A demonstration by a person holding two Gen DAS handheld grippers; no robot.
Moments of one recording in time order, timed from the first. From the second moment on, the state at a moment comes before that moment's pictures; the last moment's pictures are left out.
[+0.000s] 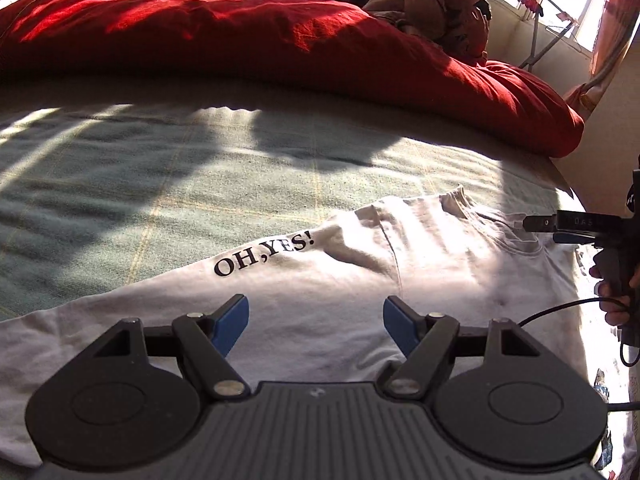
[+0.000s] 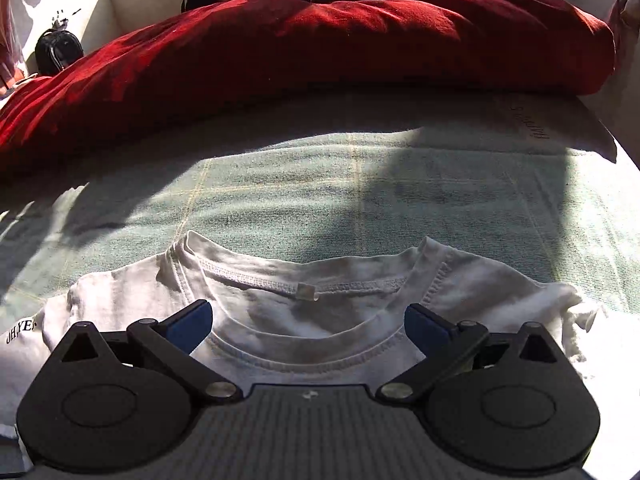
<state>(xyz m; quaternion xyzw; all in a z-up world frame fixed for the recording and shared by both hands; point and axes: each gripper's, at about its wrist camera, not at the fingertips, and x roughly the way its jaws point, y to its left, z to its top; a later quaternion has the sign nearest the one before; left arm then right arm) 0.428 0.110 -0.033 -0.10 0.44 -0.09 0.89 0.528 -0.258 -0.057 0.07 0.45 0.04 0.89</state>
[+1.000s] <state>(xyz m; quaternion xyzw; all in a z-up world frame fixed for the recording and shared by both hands) 0.335 -0.041 -0.051 0.01 0.54 -0.19 0.82 0.306 -0.346 -0.066 0.04 0.58 0.10 0.81</state>
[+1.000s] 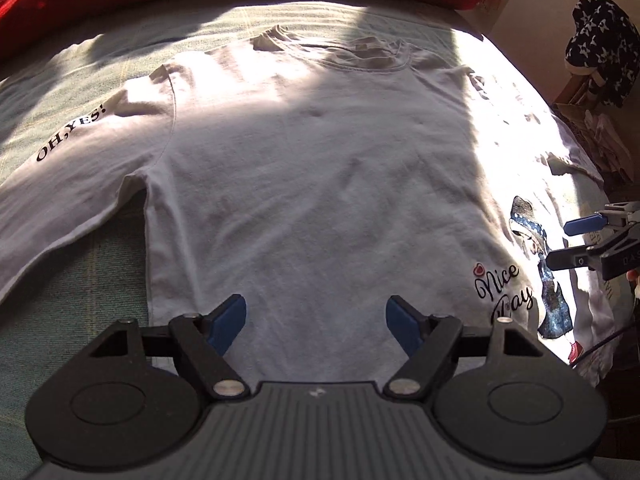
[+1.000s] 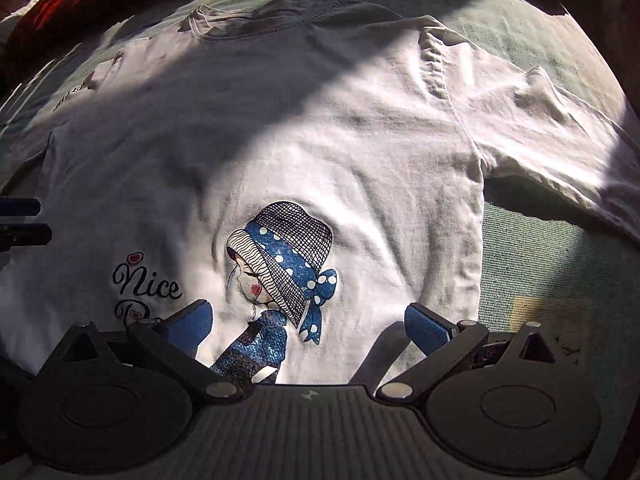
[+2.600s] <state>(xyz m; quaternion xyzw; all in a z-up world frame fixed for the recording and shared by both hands) 0.234 -0.037 -0.089 0.03 0.43 -0.19 0.88 0.247 -0.317 -0.092 -0.03 0.50 0.05 0.86</state>
